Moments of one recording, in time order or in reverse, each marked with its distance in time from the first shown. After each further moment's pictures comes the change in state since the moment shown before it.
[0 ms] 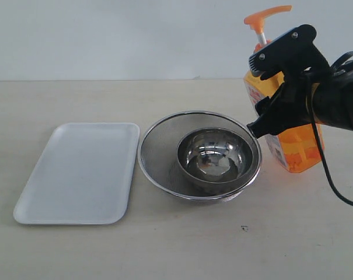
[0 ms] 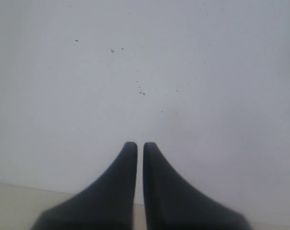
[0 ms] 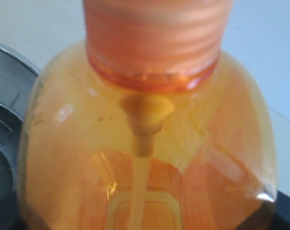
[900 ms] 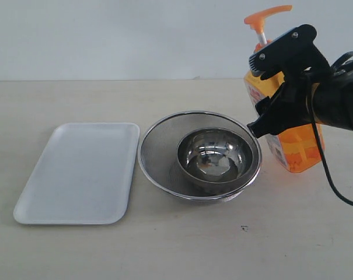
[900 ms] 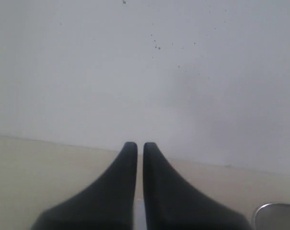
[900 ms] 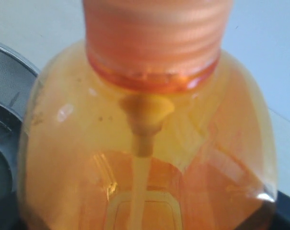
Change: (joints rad) left arm 0.000 -0.029 0.000 -0.016 0.200 0.069; right arm 0.000 0.000 0.000 0.000 0.002 0.000
